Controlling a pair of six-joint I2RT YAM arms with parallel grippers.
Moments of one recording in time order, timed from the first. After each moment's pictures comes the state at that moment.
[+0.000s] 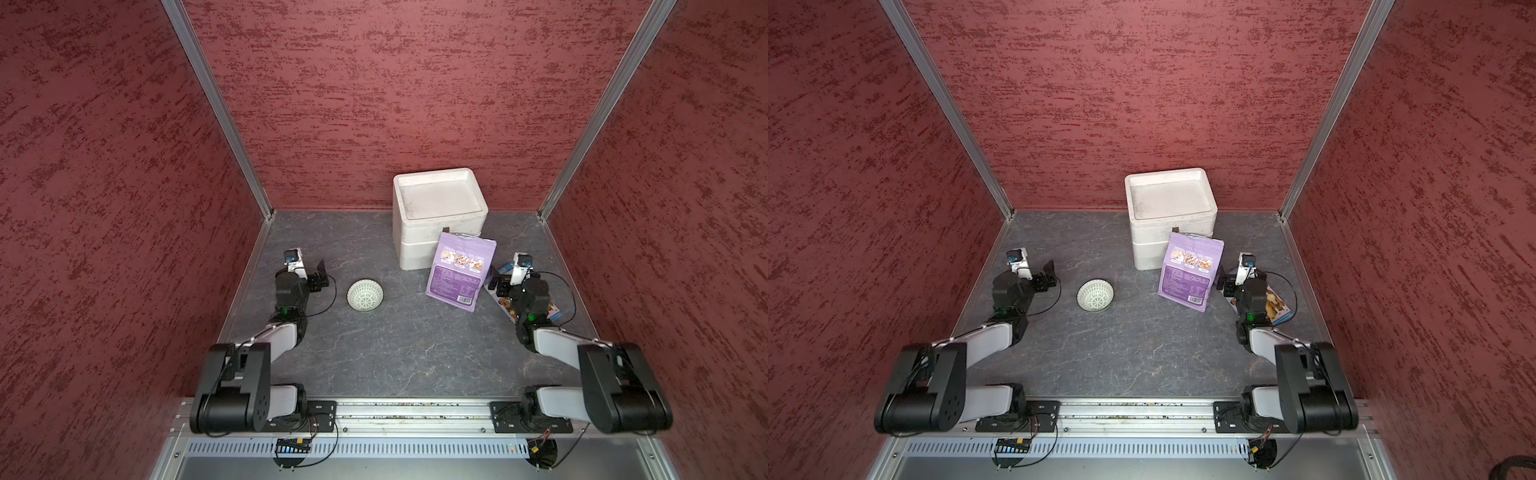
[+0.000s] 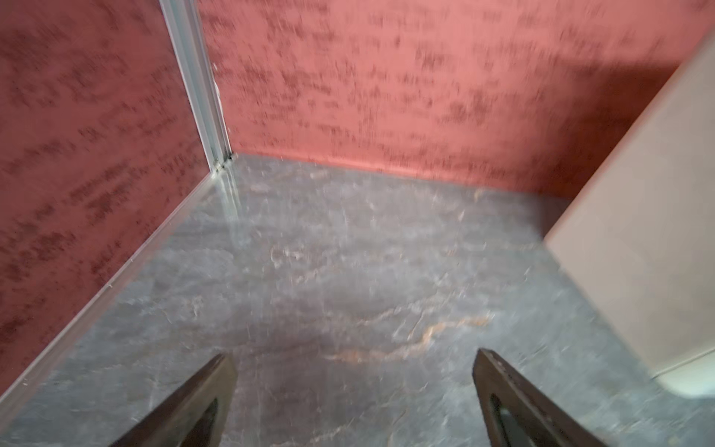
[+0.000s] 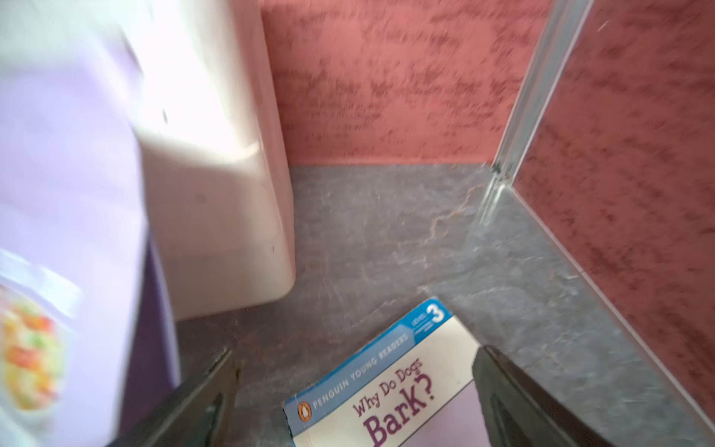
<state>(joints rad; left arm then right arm) 0.03 1.22 0.42 0.59 -0.05 -0.18 0.04 1.23 0.37 0.66 0.12 0.10</state>
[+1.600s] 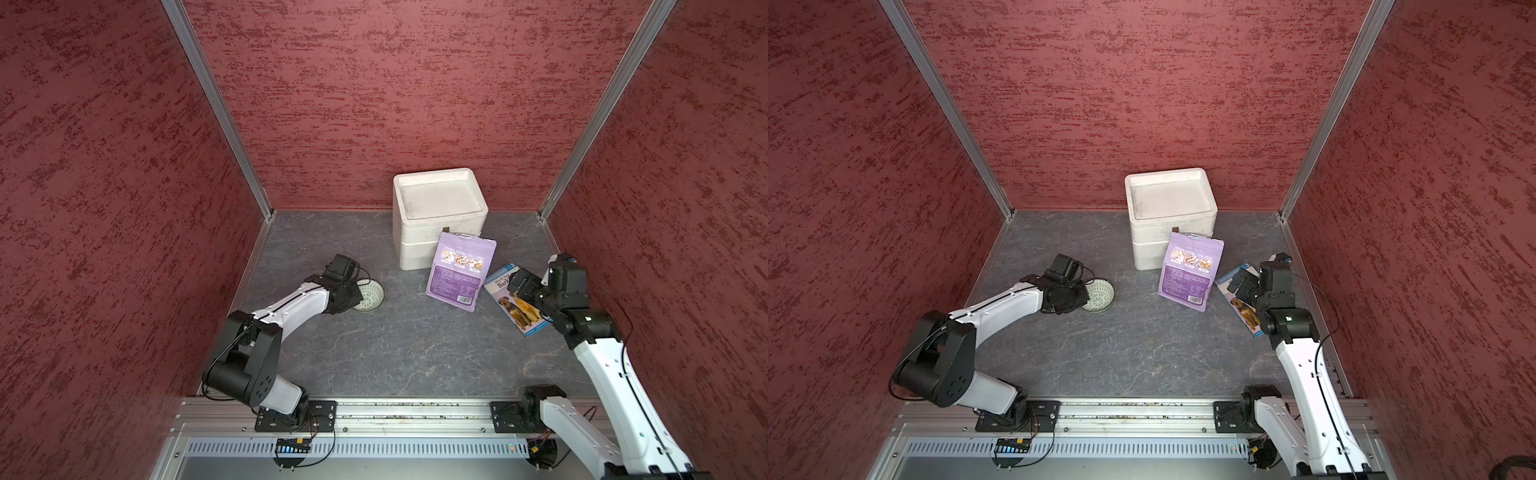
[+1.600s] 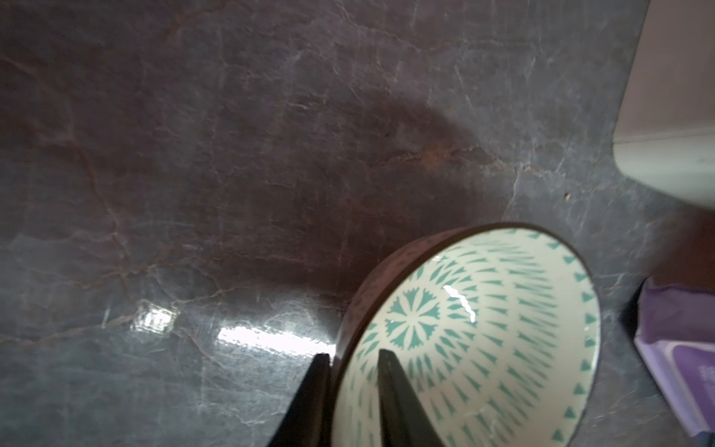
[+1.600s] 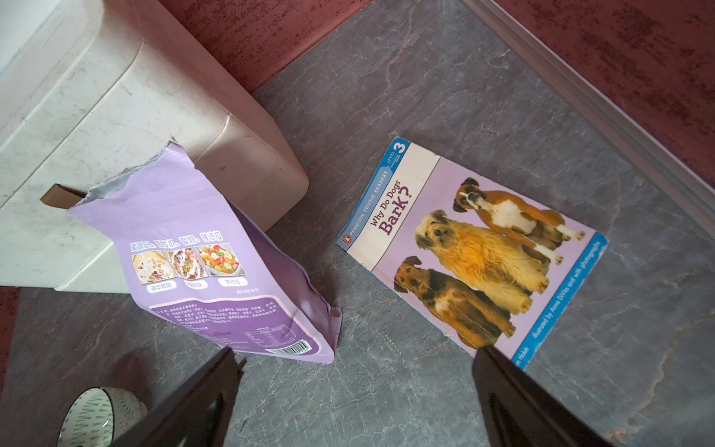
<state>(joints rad) -0.37 1.50 0.86 -0.51 0.02 -0.79 0.04 0.86 0.86 -0.71 0.05 0.57</state>
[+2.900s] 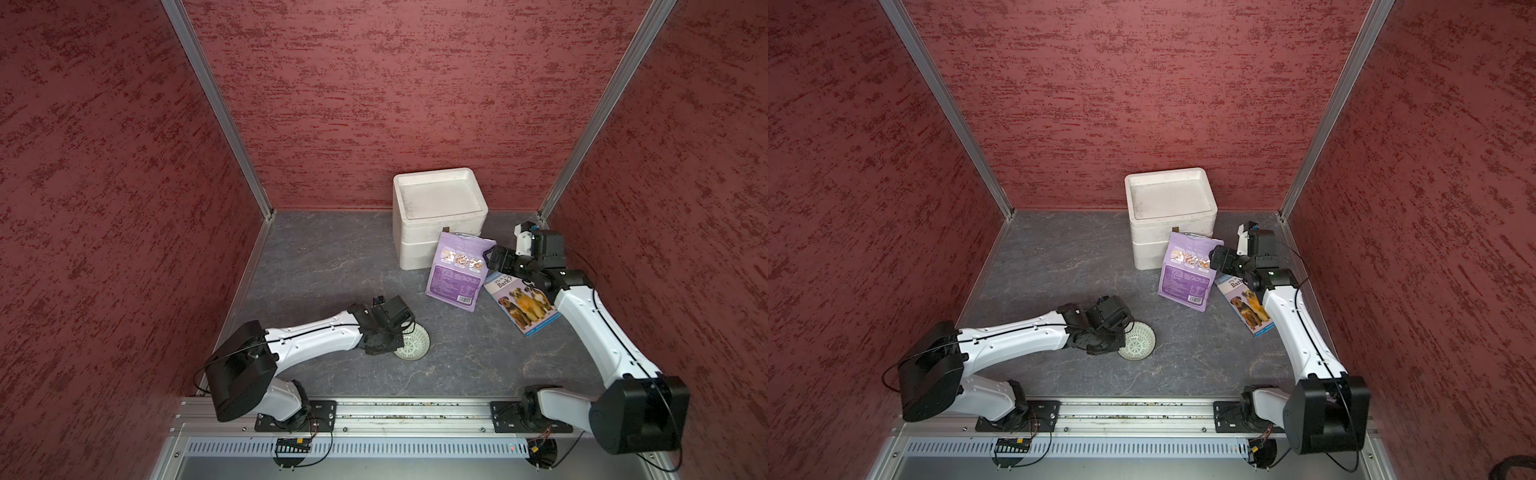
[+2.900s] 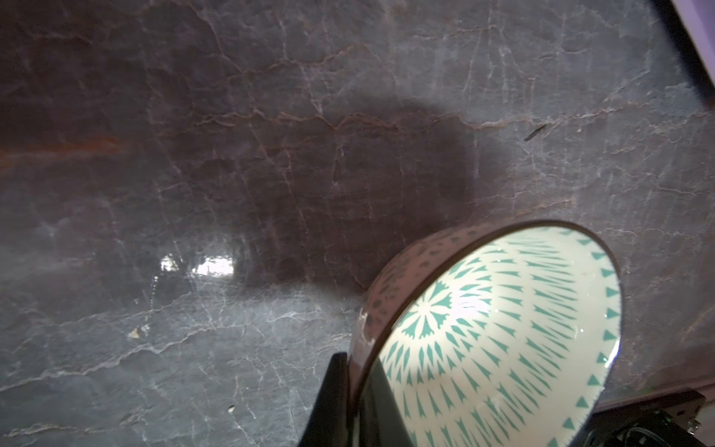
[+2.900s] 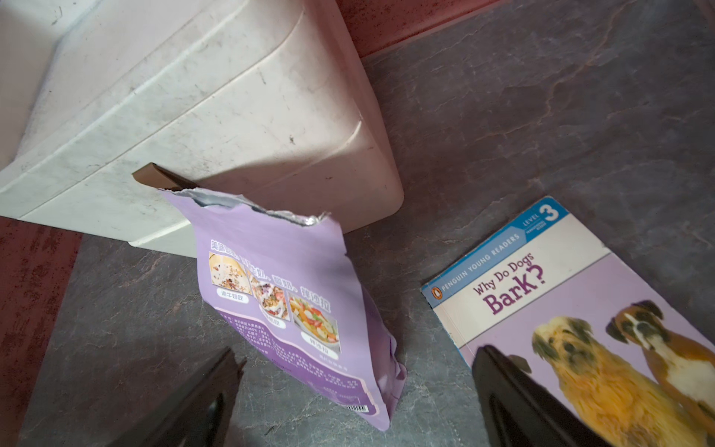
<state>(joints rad) -0.97 1.45 0.87 -0.67 -0.01 -1.11 0.04 1.26 1.02 -0.46 -0.24 0.33</state>
